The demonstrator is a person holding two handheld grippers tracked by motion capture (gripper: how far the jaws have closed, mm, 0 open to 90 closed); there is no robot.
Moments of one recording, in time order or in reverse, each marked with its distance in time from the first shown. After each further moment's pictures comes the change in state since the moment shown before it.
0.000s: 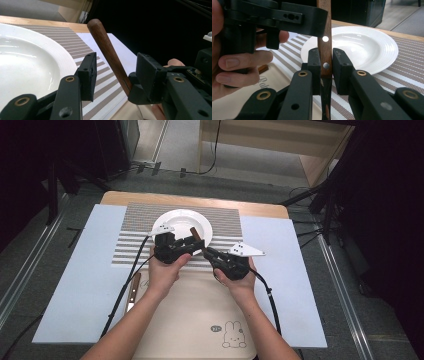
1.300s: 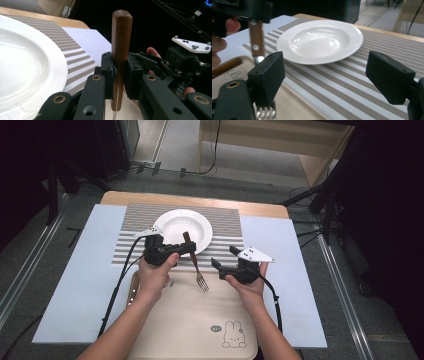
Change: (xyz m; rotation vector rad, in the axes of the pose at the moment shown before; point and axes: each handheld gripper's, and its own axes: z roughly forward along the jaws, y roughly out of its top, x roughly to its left) left arm 0.011 -0.003 -0.030 0.022 -0.139 -0.044; right arm -0.013 -0.015 -0.027 -0.002 -0.170 -0.002
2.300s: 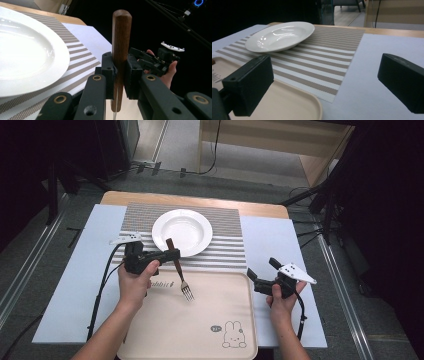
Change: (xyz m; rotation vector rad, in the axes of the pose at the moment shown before) left arm -0.001 -0.011 -0.052 0.002 -0.033 -0.011; right arm -0.055 -0.043 -0.079 -0.079 -0.154 0.103
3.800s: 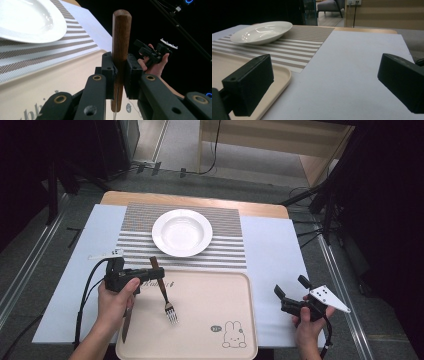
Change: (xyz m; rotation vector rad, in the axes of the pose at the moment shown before) left arm -0.001 -0.031 -0.047 0.079 -0.050 -0.103; right arm -0.027 -0.025 -0.078 -0.041 -0.113 -0.012
